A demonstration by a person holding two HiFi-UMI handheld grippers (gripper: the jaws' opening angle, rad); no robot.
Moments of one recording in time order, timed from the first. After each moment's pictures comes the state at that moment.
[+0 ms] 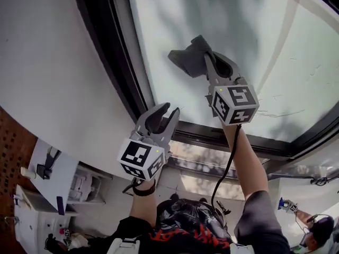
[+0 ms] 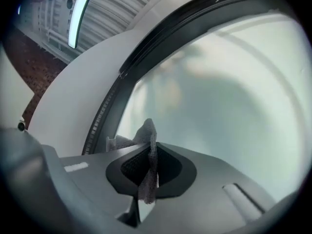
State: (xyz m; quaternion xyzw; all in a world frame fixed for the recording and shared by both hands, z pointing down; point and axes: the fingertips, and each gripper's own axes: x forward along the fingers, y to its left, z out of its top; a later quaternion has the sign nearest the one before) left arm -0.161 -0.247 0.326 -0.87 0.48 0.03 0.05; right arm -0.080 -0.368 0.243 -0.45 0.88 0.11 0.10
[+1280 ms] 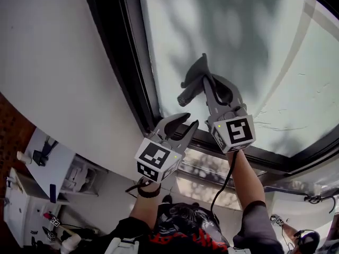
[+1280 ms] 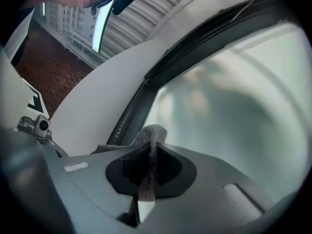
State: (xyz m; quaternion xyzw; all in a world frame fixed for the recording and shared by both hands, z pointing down) left arm -0.119 -0.253 0.362 -0.89 0.46 -0.02 0.03; right arm -0.108 -0.321 0.270 -0.37 0.90 0.21 0.10
